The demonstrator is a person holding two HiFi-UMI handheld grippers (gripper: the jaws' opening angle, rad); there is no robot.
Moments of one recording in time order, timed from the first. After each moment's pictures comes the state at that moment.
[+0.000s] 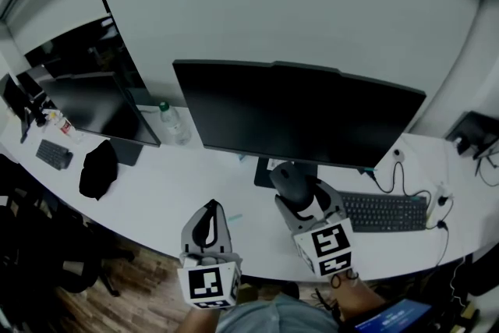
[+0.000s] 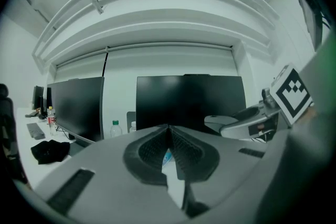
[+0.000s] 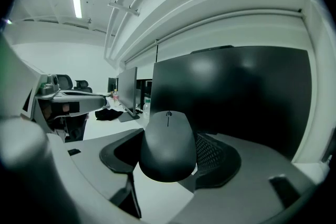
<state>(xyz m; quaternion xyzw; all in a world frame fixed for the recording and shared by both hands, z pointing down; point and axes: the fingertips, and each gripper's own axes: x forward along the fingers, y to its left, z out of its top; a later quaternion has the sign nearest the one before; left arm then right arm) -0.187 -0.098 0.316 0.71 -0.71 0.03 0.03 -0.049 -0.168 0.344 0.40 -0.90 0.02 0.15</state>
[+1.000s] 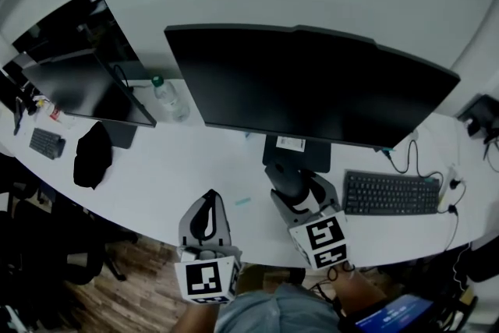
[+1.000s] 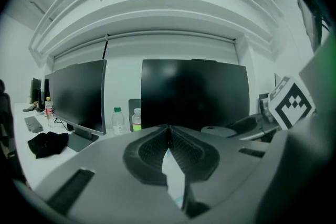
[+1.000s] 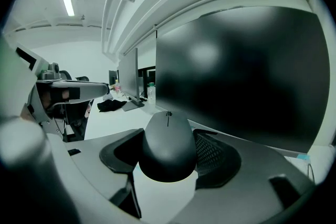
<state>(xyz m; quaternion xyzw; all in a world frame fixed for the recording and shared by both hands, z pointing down) -0.217 -0.111 0.353 0.71 -0.70 0.06 0.07 -0.087 -0.170 0.415 0.38 -0.90 0.08 0.19</state>
